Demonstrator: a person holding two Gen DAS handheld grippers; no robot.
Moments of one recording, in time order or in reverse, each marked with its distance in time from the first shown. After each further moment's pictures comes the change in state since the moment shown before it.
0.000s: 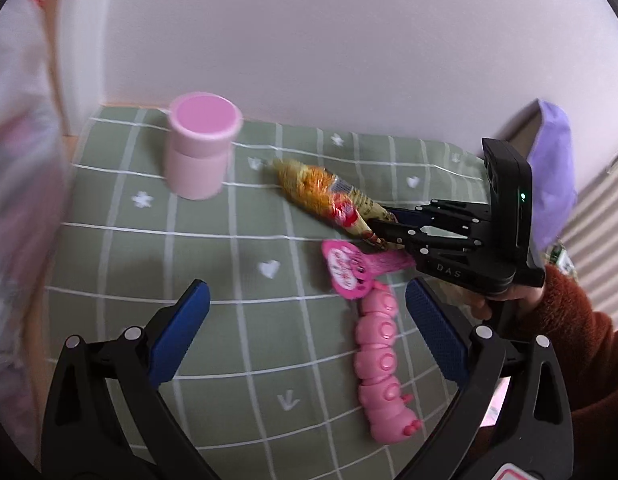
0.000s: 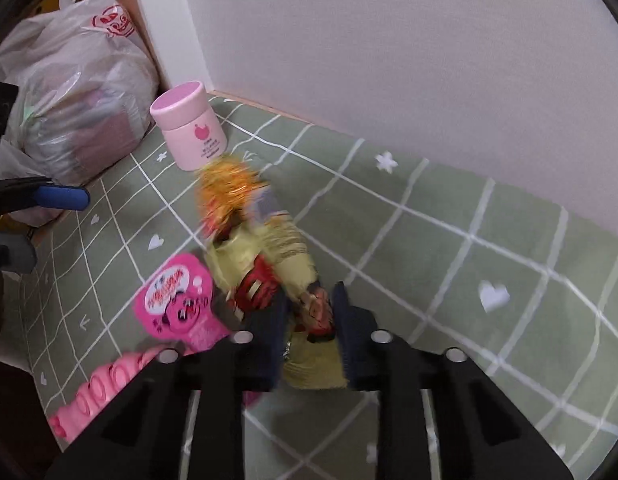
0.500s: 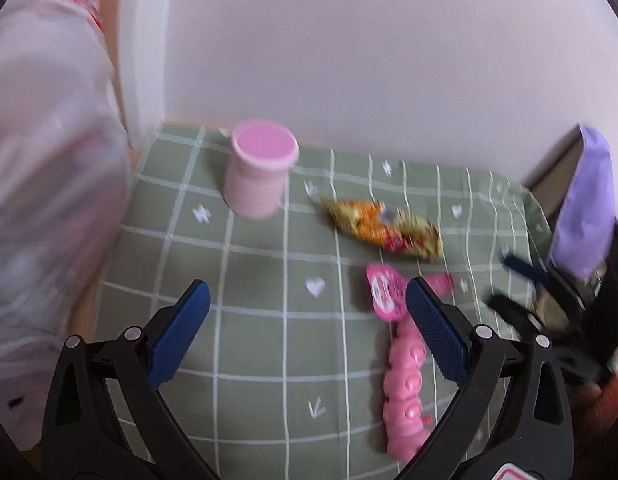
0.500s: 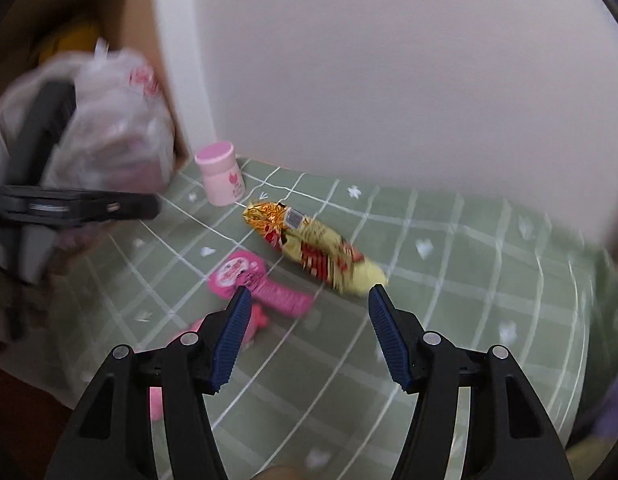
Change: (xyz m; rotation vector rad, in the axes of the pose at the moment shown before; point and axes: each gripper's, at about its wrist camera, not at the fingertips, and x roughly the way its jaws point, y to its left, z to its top) left arm -0.016 0.003 0.001 -0.066 -0.064 0.212; right arm -0.072 0.044 -0.026 -0.044 -0.183 -0.164
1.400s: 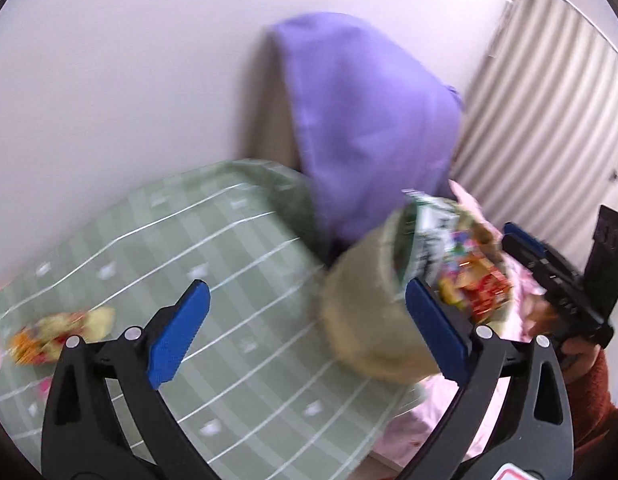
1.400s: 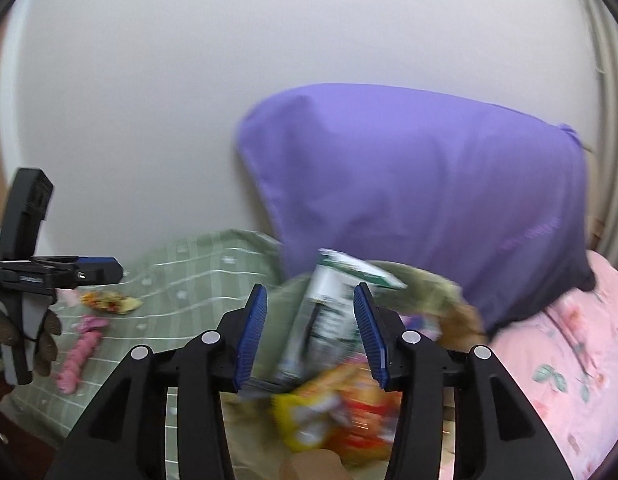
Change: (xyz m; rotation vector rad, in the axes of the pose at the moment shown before) left arm 0.003 -0.280 -0.004 0.523 0.014 -0.452; right arm -0.301 -0.117 -0.162 0.548 -0.290 -0.515
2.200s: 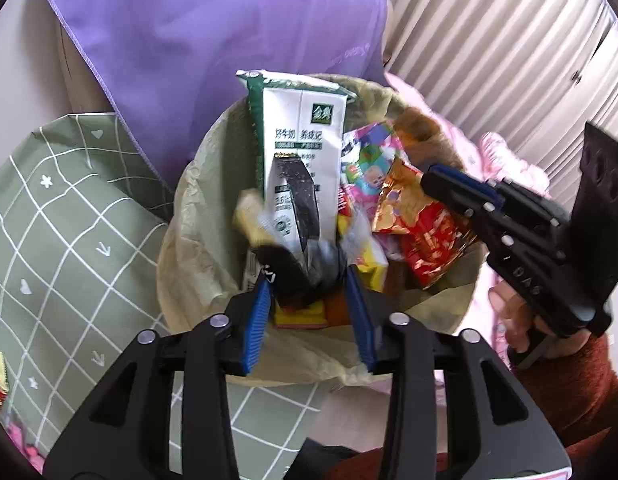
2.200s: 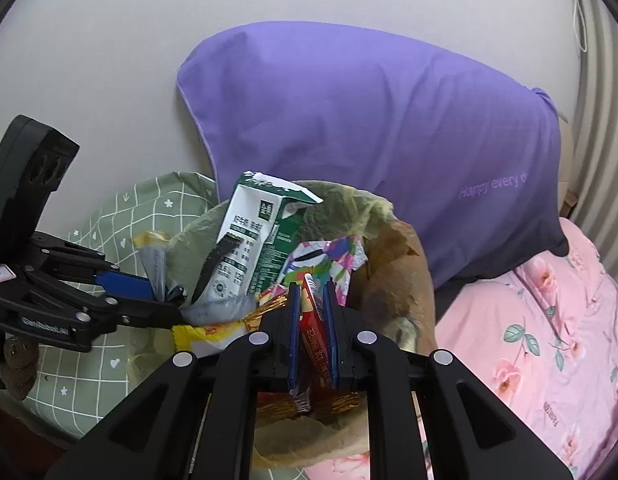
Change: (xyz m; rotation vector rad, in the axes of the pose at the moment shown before) left arm 0.128 -0.141 -0.010 0.248 0.332 -0.228; right arm 0.004 -0.061 -0.046 0.059 0.142 -0.208
